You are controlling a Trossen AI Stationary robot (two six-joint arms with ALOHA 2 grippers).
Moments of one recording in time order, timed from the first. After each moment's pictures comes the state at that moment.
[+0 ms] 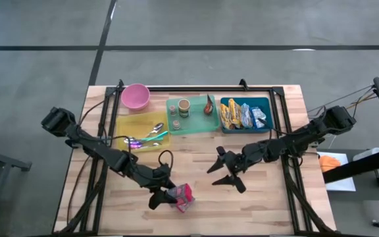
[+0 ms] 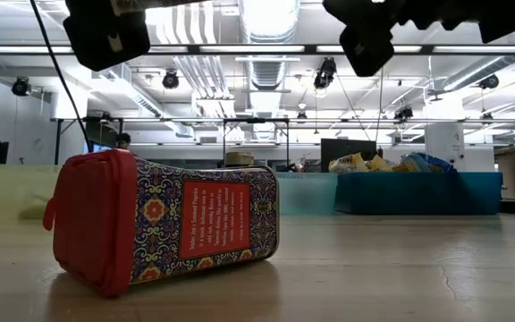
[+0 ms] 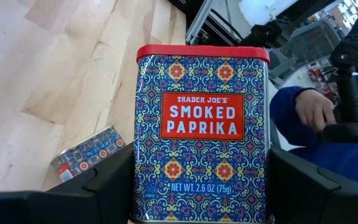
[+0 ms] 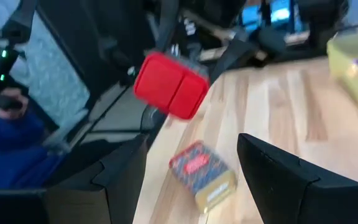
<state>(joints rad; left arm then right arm) -0.51 1.45 0.84 0.14 -0.03 -0.87 0.33 1.38 0.62 0.58 -0.10 0.36</state>
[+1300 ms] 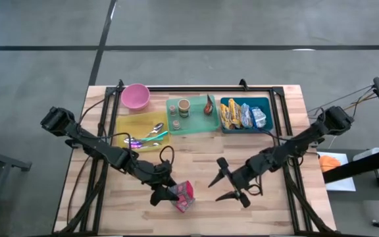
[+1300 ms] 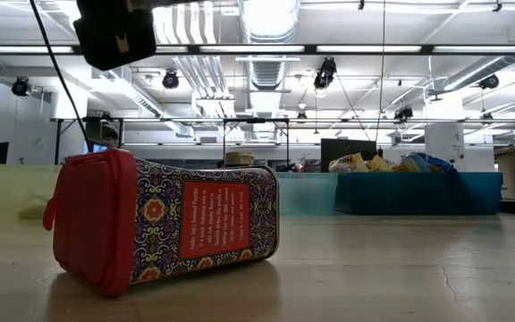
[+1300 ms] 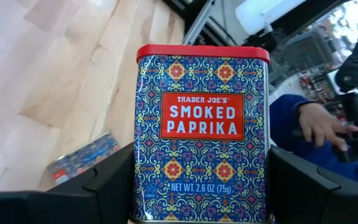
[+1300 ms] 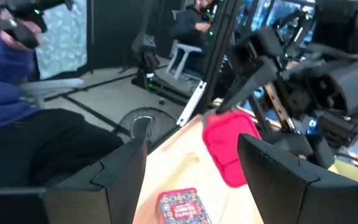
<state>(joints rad) -0.47 1.44 0.84 0.15 0.02 -0.90 0.49 1.41 0.72 0.59 -0.03 -0.17</state>
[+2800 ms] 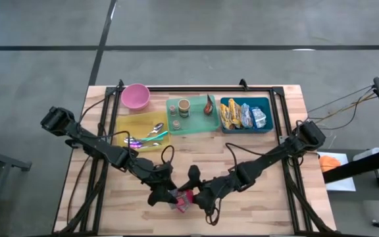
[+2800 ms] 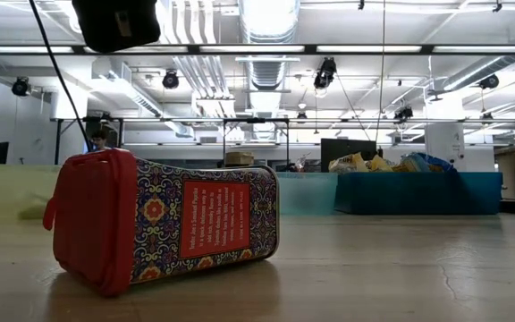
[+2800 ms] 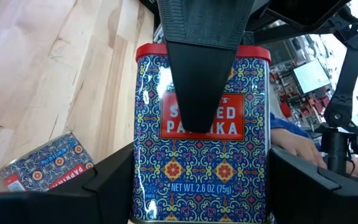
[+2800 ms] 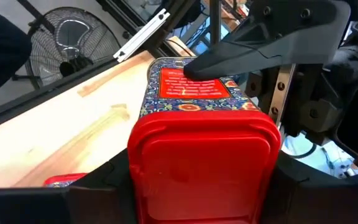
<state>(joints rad) -0.46 1.44 0.84 0.22 0.13 -0.93 0.49 1.83 1.30 0.17 0.28 -0.53</state>
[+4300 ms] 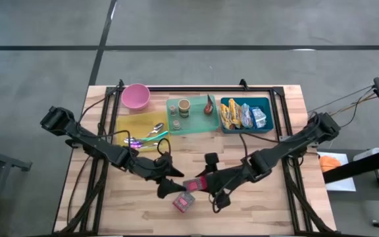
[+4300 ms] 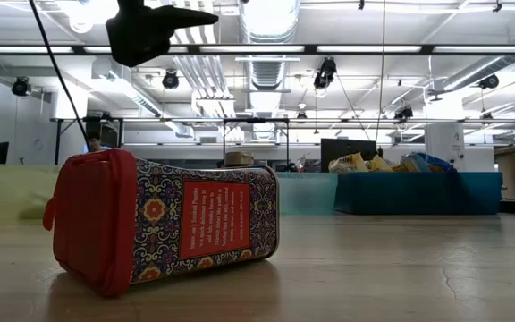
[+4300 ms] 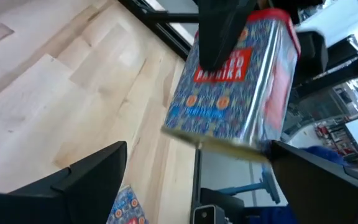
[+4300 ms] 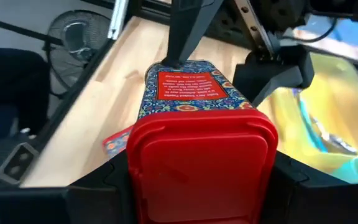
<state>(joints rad) -0.45 1.44 0.84 0.19 -0.17 -0.92 0.49 1.62 1.30 -0.27 0.29 0.05</state>
